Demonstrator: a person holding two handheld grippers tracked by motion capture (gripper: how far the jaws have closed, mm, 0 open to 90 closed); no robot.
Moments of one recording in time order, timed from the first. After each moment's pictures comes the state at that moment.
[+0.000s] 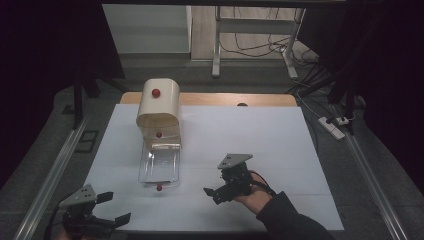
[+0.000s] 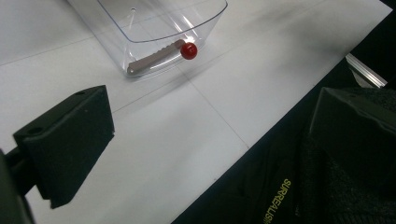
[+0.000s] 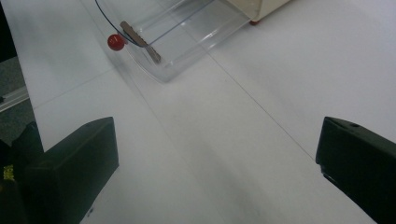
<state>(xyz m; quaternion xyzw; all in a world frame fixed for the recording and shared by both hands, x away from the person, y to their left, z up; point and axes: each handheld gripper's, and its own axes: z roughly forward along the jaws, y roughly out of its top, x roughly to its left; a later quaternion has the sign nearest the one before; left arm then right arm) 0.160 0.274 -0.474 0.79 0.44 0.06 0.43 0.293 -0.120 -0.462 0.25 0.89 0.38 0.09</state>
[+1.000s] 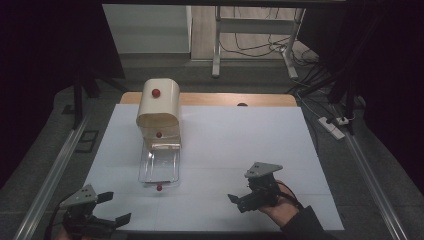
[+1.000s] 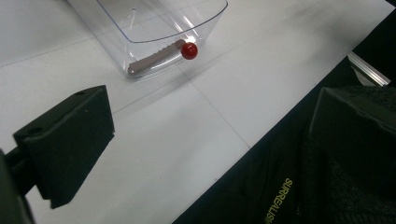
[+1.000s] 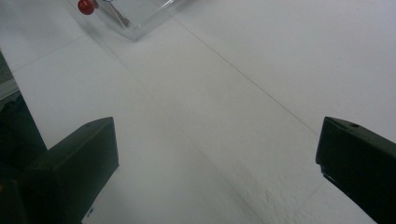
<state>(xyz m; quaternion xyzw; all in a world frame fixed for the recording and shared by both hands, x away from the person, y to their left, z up) 0.159 0.272 -0.473 0.79 0.44 0.07 0.42 0.269 -0.185 -0.457 0.29 0.88 0.37 0.12</state>
